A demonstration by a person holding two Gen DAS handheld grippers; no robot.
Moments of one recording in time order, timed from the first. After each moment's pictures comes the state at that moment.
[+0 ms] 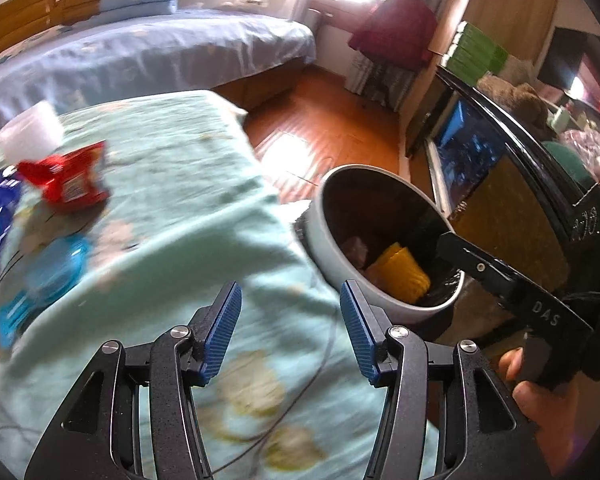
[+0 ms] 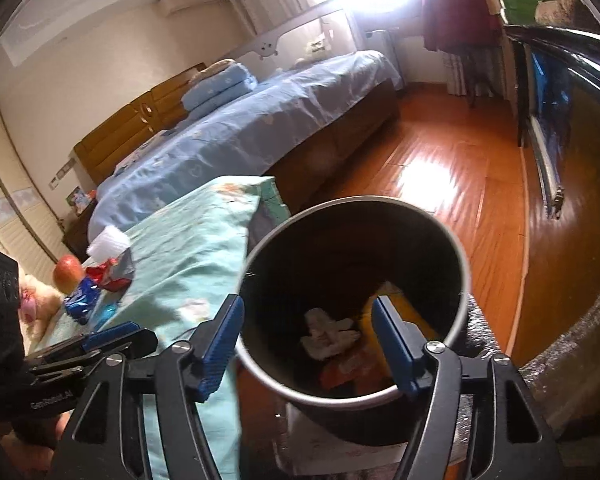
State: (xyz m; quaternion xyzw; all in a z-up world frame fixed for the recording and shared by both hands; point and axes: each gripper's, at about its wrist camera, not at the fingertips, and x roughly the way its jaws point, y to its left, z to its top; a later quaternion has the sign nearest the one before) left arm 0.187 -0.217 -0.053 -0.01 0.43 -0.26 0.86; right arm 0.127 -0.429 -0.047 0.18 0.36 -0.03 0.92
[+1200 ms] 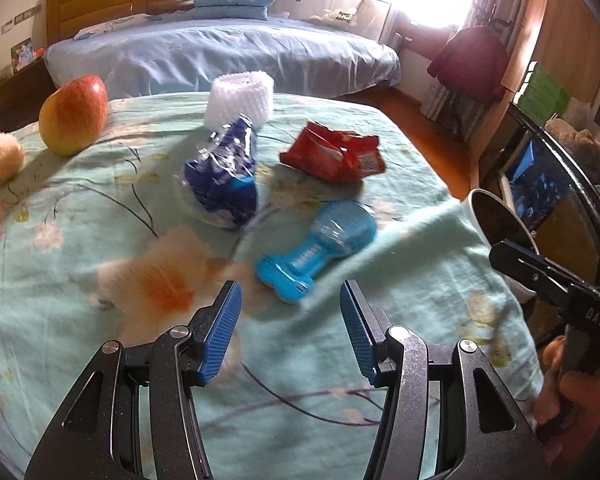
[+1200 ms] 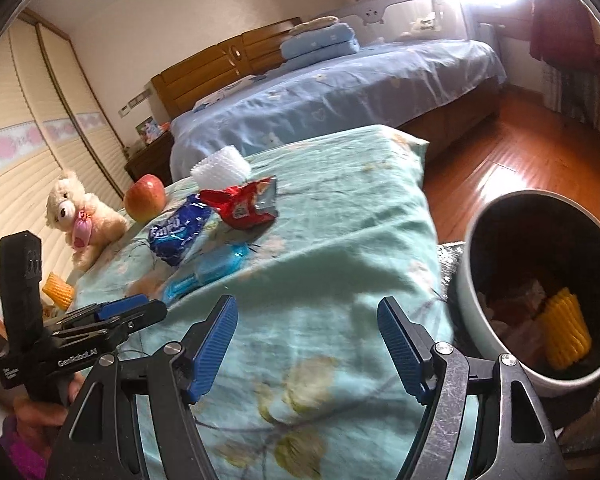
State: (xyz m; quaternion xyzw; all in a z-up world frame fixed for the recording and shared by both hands) left arm 0.196 -0.041 -0.061 -0.02 0.43 -0.15 0.89; right arm 0.164 -0.280 -0.050 0.11 0.40 0.12 0.90
